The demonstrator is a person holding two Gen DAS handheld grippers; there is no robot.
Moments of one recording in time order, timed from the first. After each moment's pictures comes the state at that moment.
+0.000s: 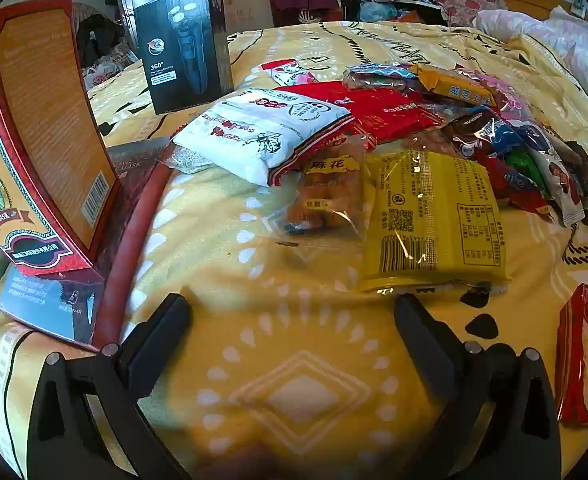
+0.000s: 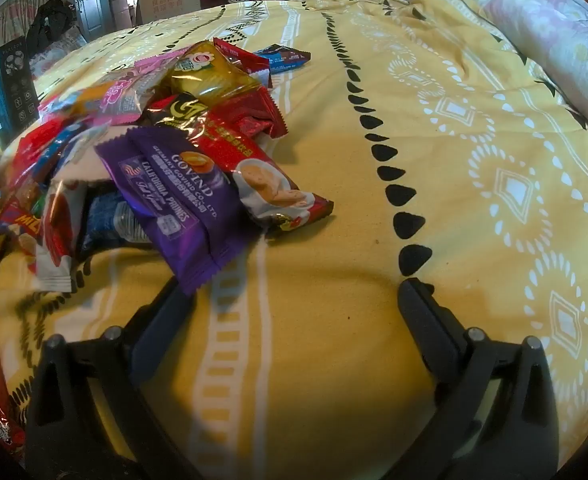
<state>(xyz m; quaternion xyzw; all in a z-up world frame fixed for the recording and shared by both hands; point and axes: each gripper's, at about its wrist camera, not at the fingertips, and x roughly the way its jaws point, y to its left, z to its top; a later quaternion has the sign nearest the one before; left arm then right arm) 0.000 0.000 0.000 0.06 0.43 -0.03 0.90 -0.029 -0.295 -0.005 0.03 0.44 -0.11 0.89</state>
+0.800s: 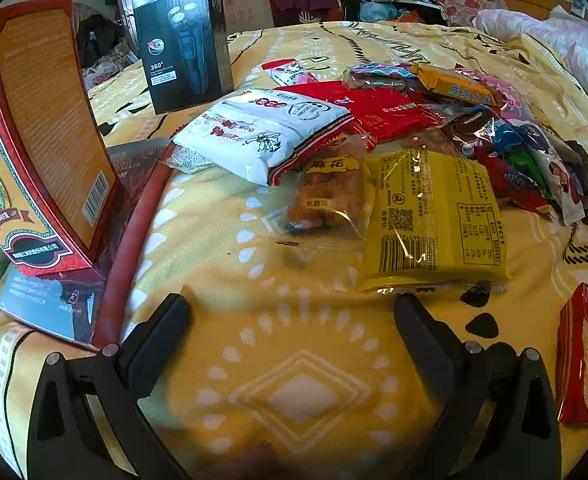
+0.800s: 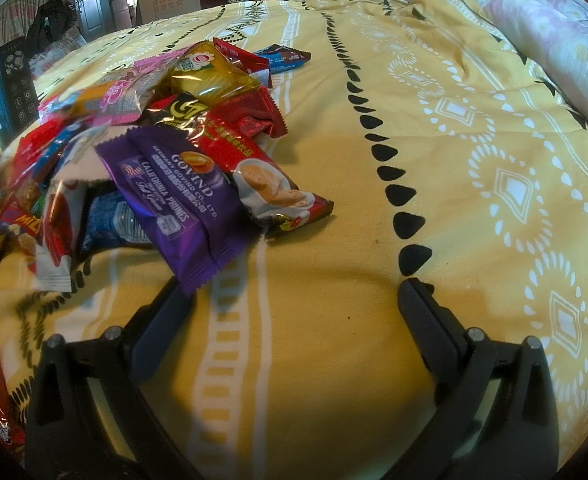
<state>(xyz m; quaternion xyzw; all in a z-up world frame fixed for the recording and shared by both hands) -0.004 0.000 0.000 0.06 0.43 -0.03 0.90 -0.029 -0.295 -0.005 0.03 0.44 -0.11 0.89</state>
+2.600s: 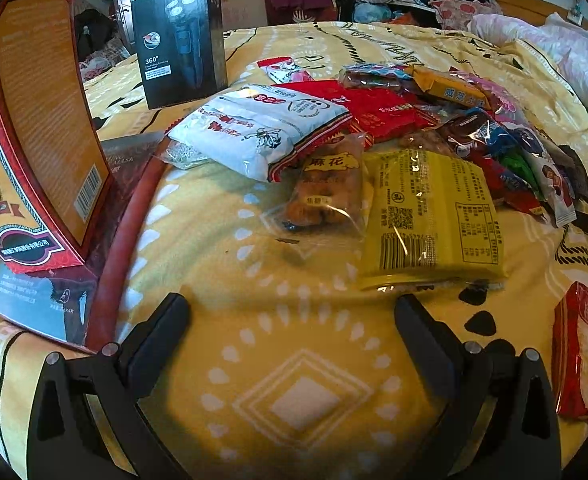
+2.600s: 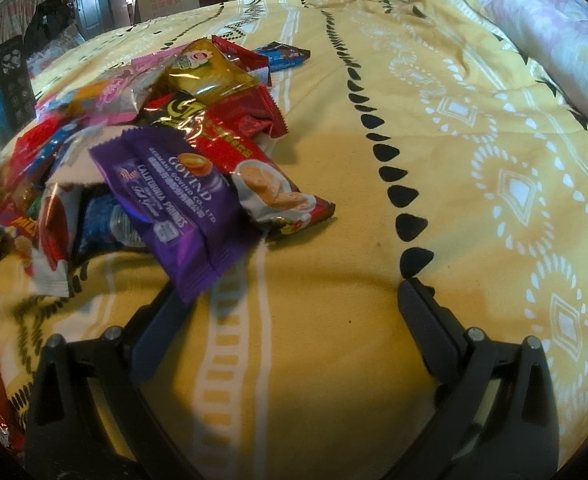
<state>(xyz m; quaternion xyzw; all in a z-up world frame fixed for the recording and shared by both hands) -0.001 0.005 -0.002 0.05 0.43 -0.05 0.90 -0.016 -0.303 -0.012 0.03 0.44 -0.11 0.89</state>
